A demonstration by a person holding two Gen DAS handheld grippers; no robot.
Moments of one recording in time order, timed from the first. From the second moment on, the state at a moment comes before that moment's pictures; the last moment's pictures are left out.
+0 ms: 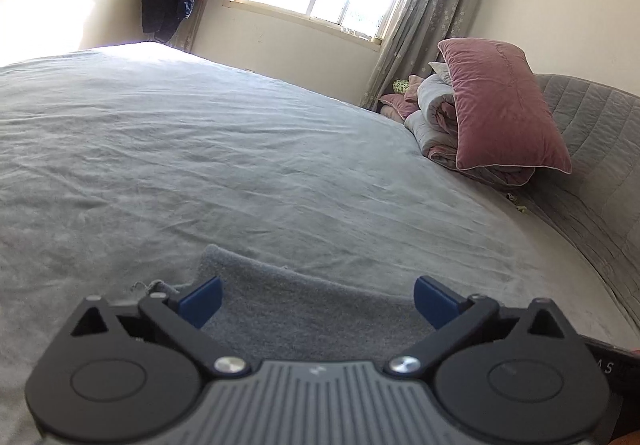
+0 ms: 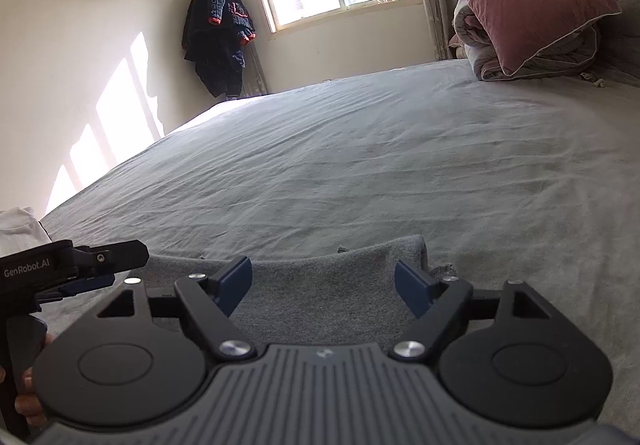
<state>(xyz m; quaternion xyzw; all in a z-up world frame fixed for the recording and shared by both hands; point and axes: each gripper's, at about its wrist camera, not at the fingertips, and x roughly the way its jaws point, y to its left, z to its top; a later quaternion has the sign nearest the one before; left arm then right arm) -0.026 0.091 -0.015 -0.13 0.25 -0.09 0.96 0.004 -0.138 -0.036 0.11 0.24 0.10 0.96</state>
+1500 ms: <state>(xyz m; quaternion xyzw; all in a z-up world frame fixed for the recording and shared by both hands) -0.055 0.163 -0.060 -0.08 0.34 -0.14 0.93 -0.020 -0.212 -0.079 0.11 0.31 0.11 0.94</state>
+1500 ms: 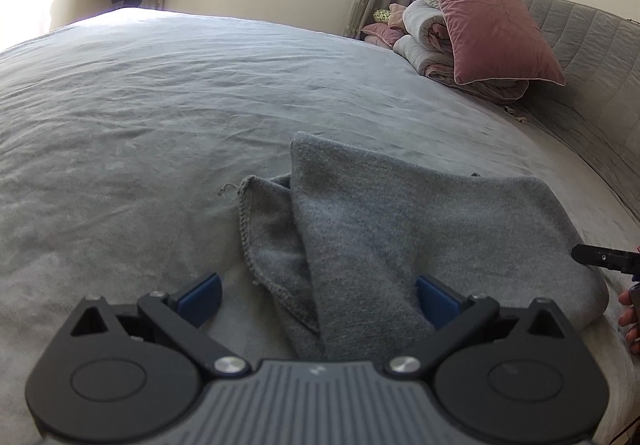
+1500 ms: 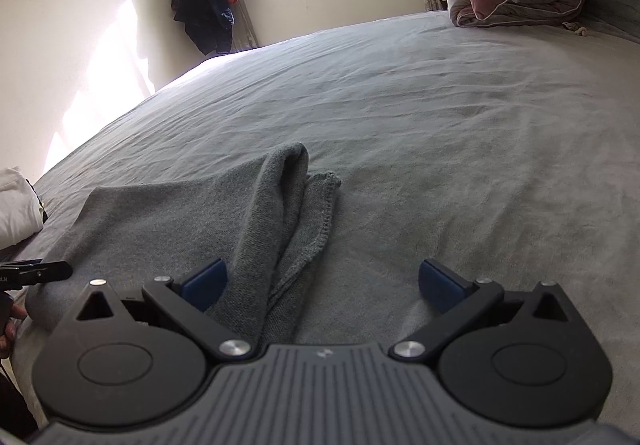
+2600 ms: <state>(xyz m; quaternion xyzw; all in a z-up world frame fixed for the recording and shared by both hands) -0.042 0.161 -0.055 -0.20 0.37 -0.14 0.90 -0.020 -0.089 -0.045 -0.05 0.26 0.23 0.94</state>
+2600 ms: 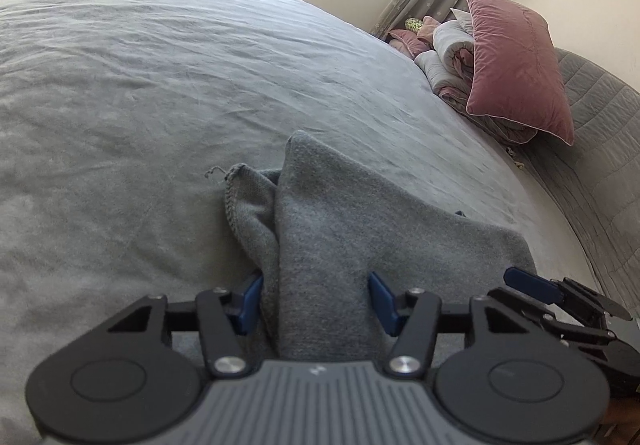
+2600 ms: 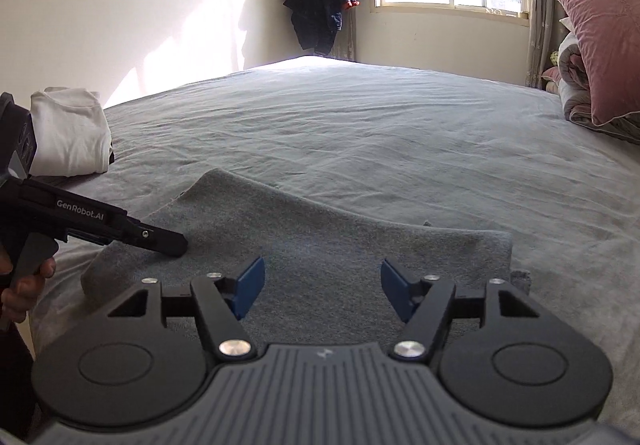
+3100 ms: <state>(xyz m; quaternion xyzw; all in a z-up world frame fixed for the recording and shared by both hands) -0.047 0.126 -0.014 -0.25 0.33 -0.21 0.89 -0.001 -0.092 -0.061 0.03 0.34 0.24 0.91</state>
